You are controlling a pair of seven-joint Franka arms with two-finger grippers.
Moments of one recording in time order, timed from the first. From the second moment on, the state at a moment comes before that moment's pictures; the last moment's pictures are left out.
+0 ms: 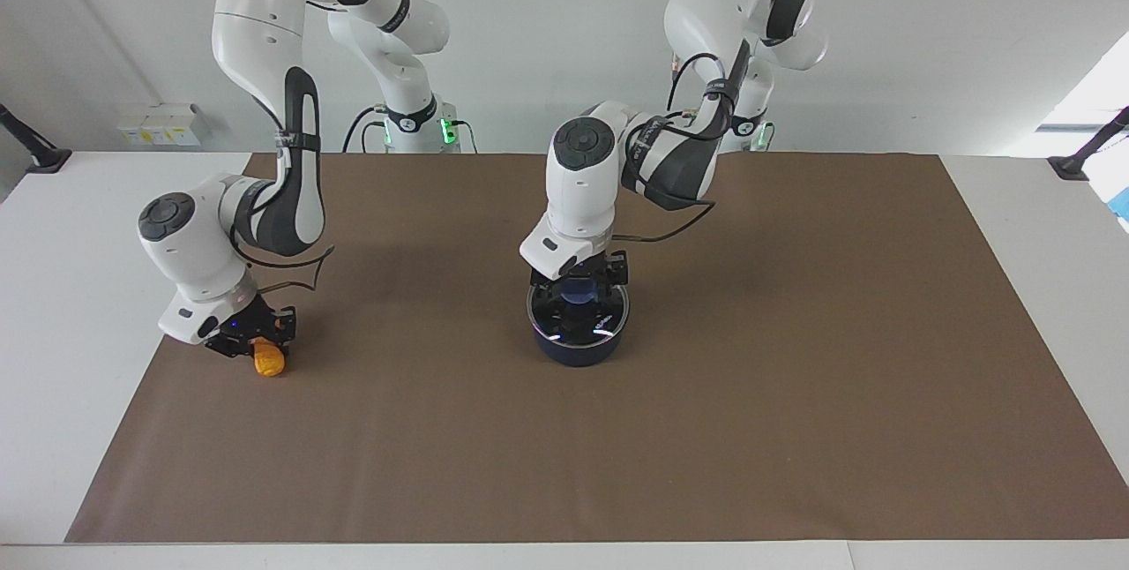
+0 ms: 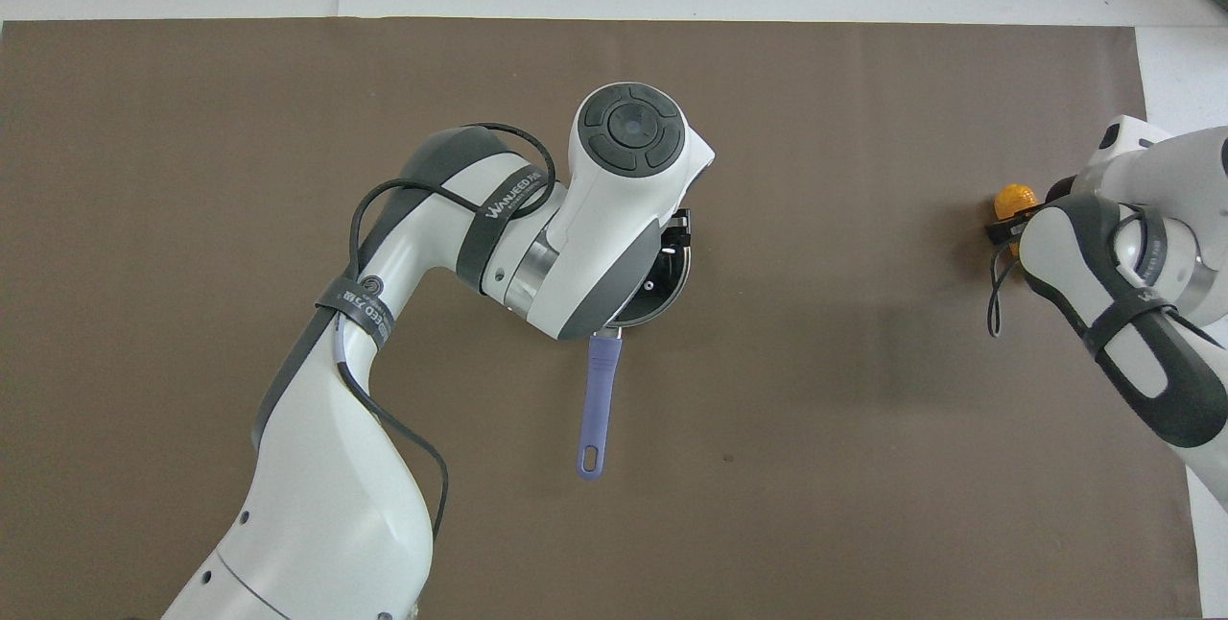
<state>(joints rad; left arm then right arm) -0.70 0.63 0.02 -1.21 -0.02 1.82 -0.61 -0.10 0.46 -0.14 -1.83 0.09 2.38 -0.65</state>
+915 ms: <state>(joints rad) -0.70 0.63 0.03 -1.19 -0.02 1.79 -0.61 0.08 0.33 -0.11 -1.77 0.10 2.34 -0.29</state>
